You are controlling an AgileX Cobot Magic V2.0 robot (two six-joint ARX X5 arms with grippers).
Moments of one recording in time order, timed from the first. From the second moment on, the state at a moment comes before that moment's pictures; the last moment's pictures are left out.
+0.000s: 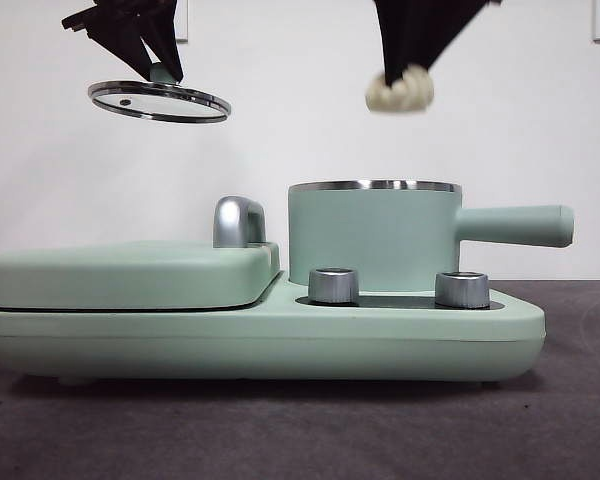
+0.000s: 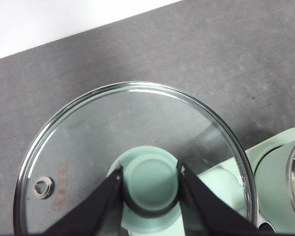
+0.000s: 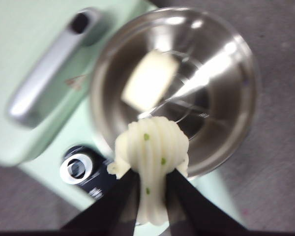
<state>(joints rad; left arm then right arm) -0.22 2.00 2.36 -1.13 0.19 0.15 0.59 1.69 1.82 -1.23 0.03 0.05</state>
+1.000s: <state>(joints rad) -0.22 2.00 2.36 -1.13 0.19 0.15 0.53 1.93 1.83 -1.18 0.03 0.02</state>
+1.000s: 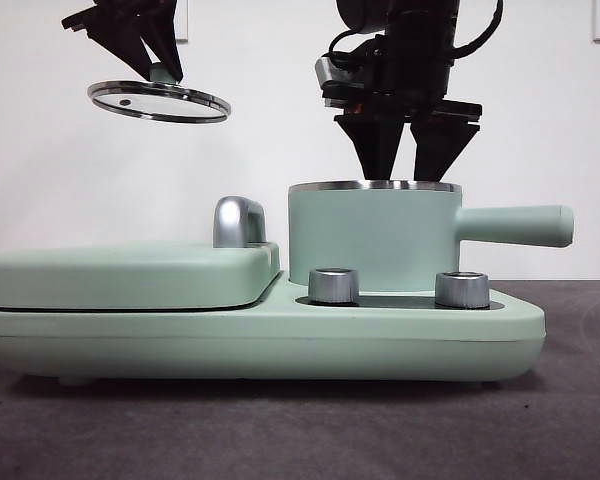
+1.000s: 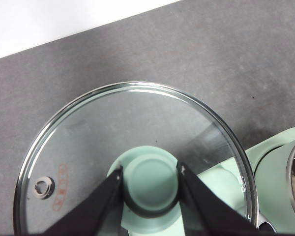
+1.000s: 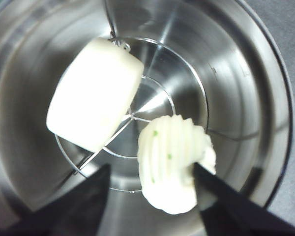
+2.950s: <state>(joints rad) -0.43 2.00 2.36 -1.16 0.19 0.13 0.54 0.82 1.21 -1.15 0.03 0.13</state>
